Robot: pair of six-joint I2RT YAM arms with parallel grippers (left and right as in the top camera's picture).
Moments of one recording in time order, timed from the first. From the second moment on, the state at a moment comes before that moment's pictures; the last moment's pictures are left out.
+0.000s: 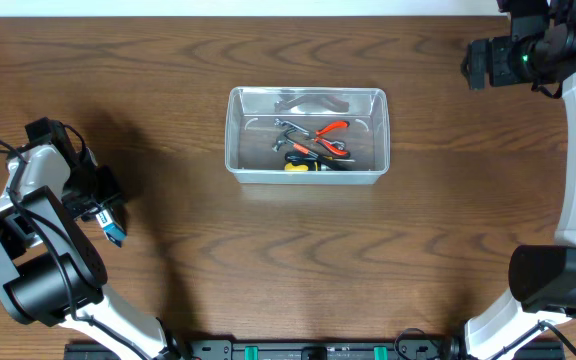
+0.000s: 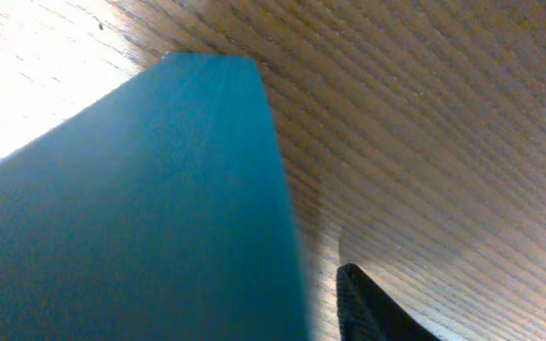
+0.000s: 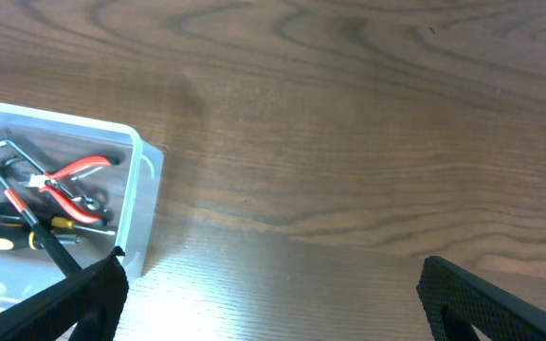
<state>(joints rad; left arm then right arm) 0.49 1.91 1.20 -0.85 0.07 -0.07 -0.11 1.85 2.09 -1.27 -0.14 -0.19</state>
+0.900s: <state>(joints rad) 0.32 1.58 1.44 -1.15 0.07 0.02 -0.11 1.85 2.09 -1.28 -0.14 -0.19</state>
